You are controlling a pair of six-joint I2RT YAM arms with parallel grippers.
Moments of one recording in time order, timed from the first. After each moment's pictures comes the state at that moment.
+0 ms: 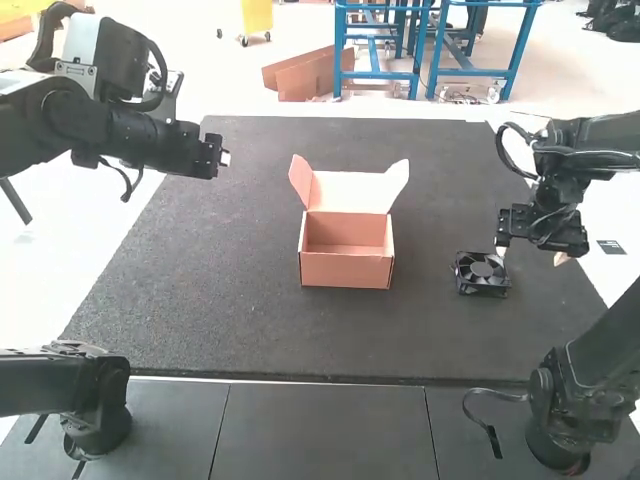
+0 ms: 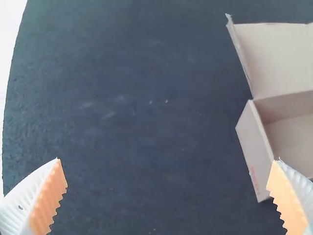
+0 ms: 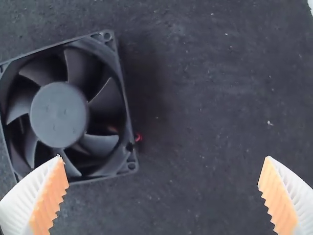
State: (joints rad) left arm -0.31 0.94 0.99 -0.67 -0.08 -0.05; right arm -0.07 1.48 0.95 -0.76 0.14 0.10
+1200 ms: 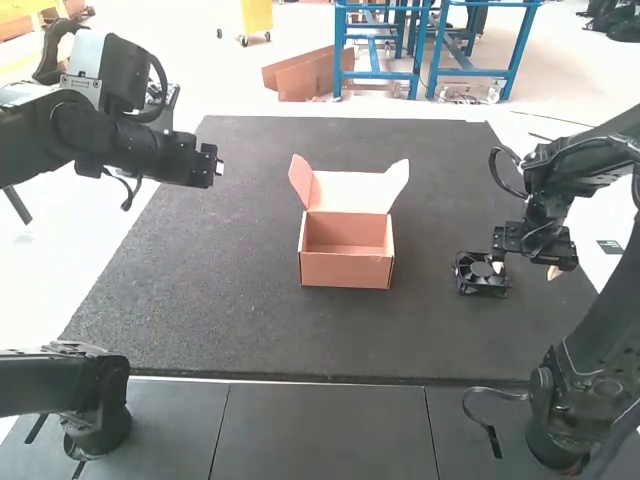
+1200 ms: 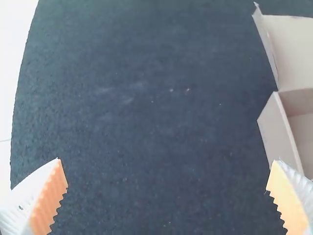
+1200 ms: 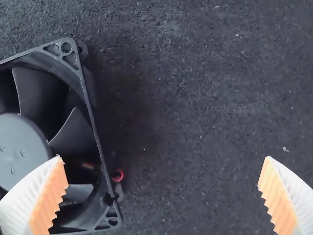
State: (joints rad) left arm -0.28 0.94 0.94 -0.66 -0.11 -0.05; right arm -0.09 1.66 0.94 -0.64 0.15 0.08
